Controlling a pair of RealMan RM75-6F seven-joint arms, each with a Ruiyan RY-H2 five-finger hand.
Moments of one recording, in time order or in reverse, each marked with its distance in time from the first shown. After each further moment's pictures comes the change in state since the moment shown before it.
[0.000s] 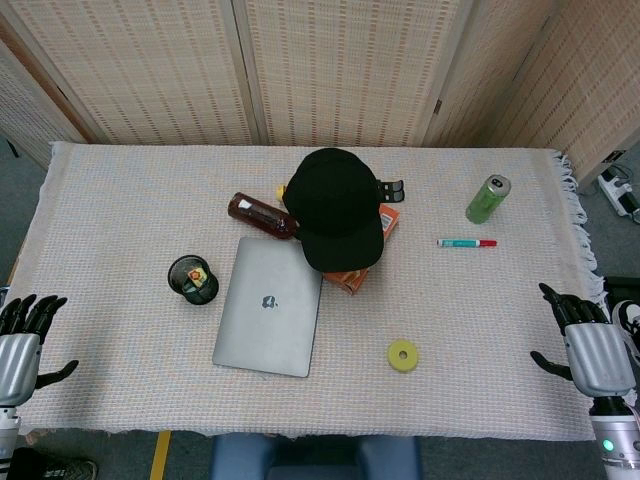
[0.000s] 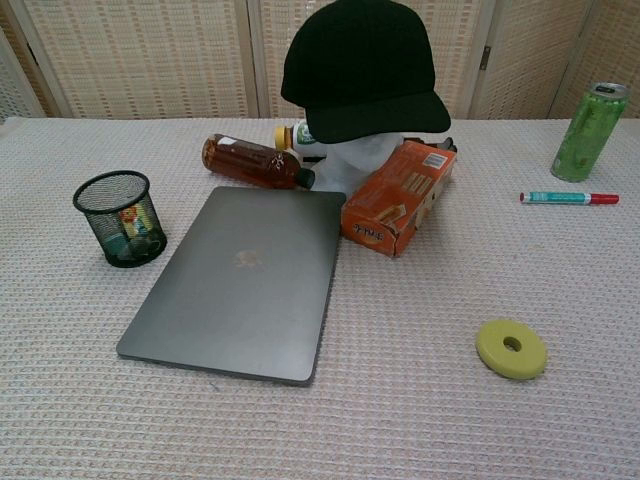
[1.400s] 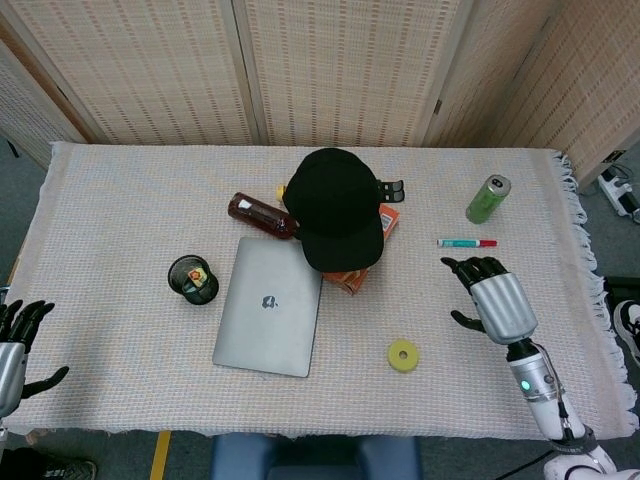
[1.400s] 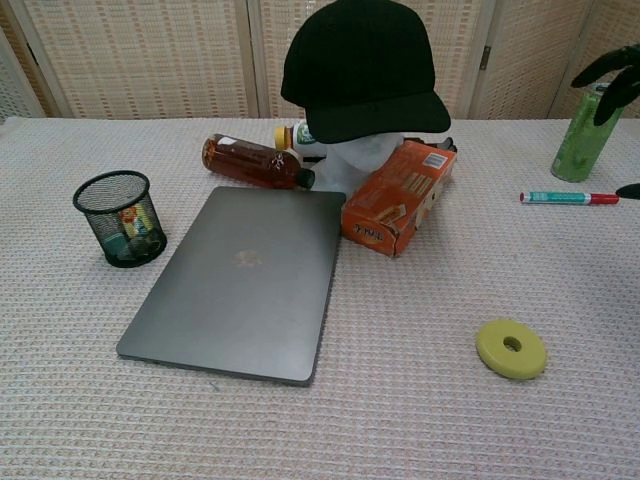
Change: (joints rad) left arm 0.041 0.034 0.021 -0.011 0.037 0.057 -0.049; right arm 0.281 -0.192 0.120 0.088 -0.063 -0.192 -0.072
